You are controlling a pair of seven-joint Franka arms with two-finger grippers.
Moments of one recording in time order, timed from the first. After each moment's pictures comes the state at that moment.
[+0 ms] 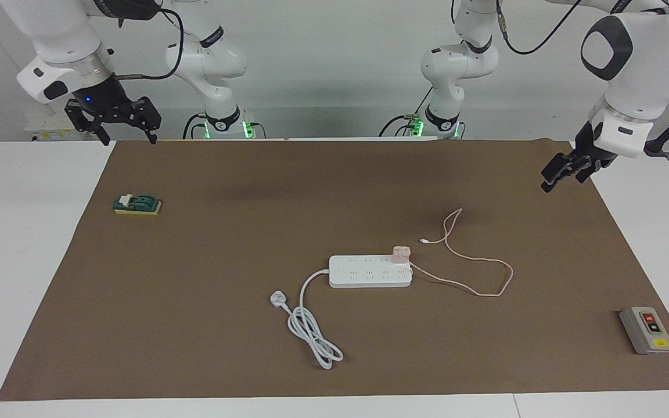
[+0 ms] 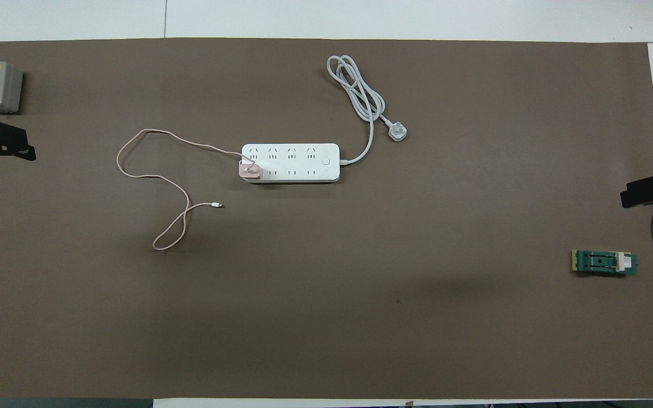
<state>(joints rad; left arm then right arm) 0.08 0.03 -0.05 -1.62 -0.02 1.66 -0.15 -0.03 -0.09 -0.03 -1.63 -0.03 1.49 -0.09</state>
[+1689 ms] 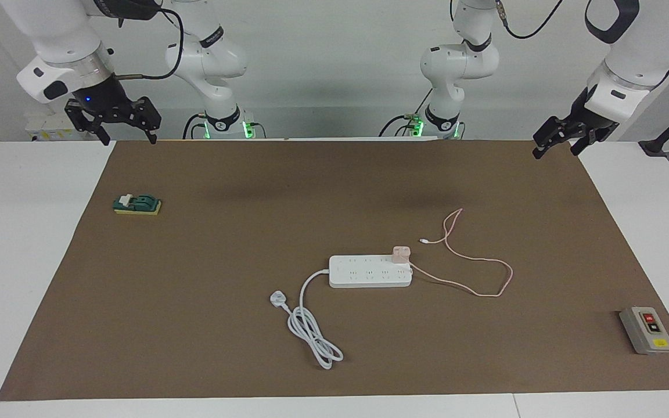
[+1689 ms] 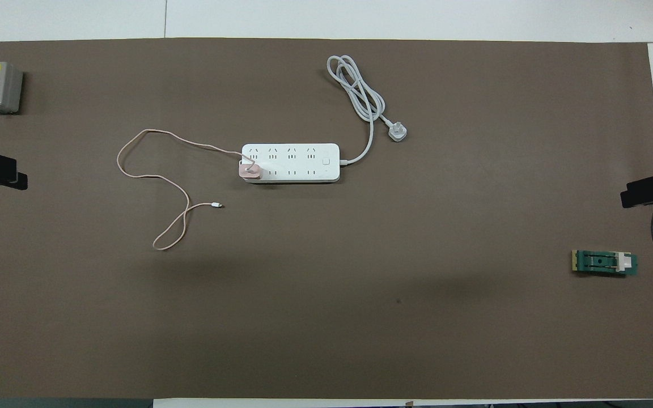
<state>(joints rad) -0.03 -0.02 0.04 -1.59 -0.05 1.52 -0.04 -0.03 -0.09 -0.03 -1.63 -0.03 1.49 -0.09</state>
